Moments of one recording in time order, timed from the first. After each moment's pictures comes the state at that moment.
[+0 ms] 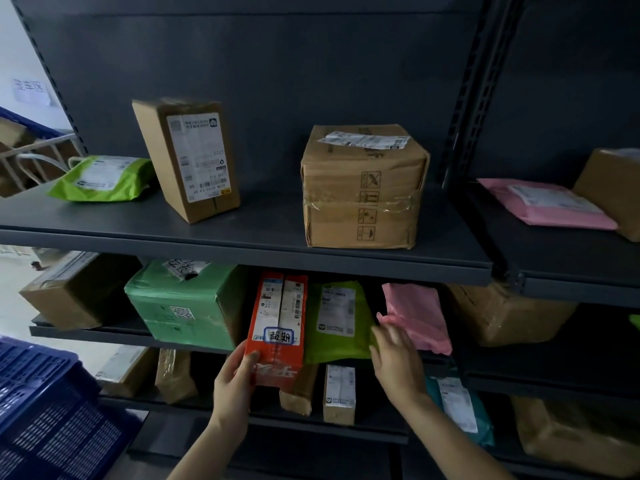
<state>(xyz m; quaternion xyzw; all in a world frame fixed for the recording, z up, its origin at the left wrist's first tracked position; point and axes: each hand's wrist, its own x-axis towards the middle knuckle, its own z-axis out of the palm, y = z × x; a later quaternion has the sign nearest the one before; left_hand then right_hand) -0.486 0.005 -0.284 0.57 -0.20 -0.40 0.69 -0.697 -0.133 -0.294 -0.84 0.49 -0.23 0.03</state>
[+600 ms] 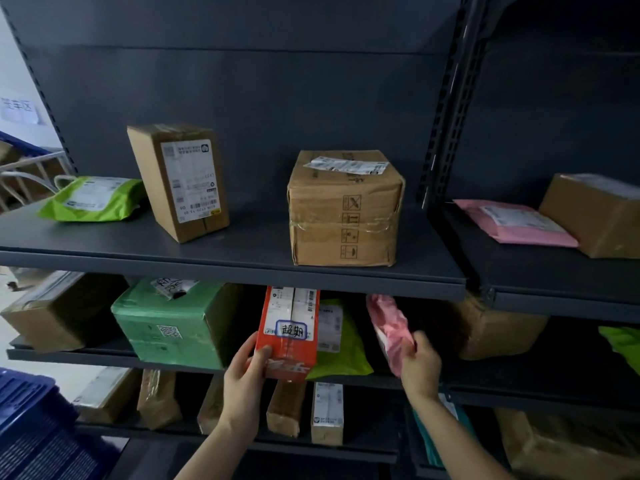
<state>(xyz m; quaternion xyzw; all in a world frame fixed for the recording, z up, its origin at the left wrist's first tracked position) -0.513 -0.018 -0.250 0.53 -0.26 -0.39 0.71 -0.730 -0.156 -0.276 -0.58 0.63 -0.44 0.27</state>
